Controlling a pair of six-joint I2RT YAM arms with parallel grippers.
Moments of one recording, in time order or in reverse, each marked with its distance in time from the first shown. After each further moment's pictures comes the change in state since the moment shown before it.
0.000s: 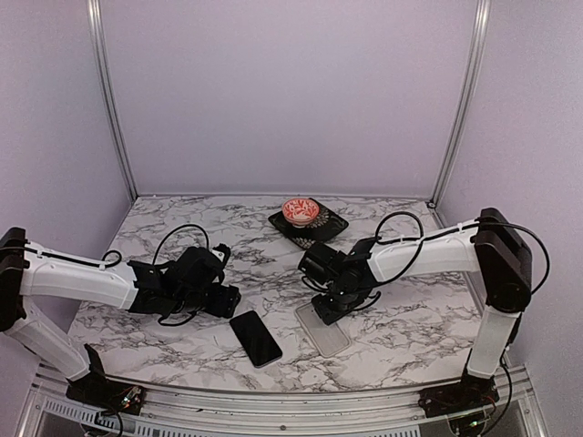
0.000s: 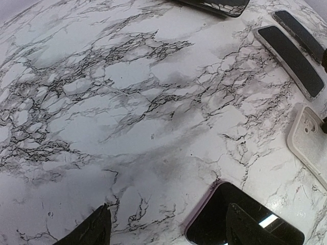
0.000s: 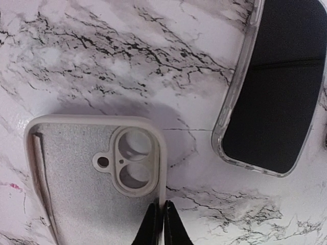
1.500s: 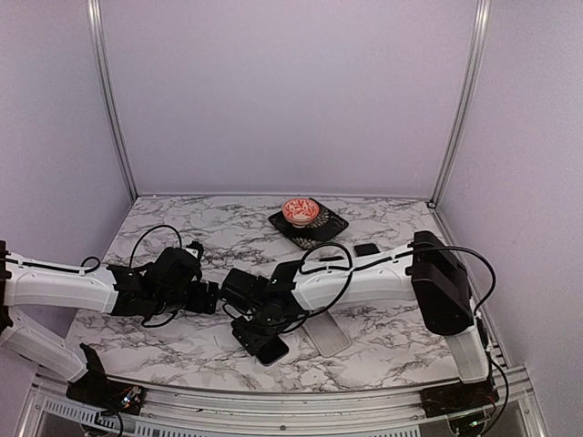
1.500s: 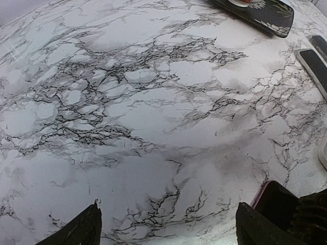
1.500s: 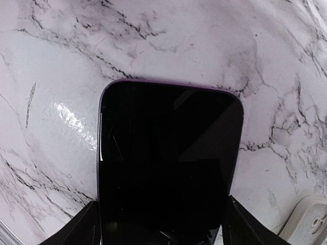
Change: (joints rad) left arm 0.087 -0.135 -0.119 -0.014 -0.068 -0.030; right arm 0.276 0.367 0.506 -0.057 -0.071 0.008
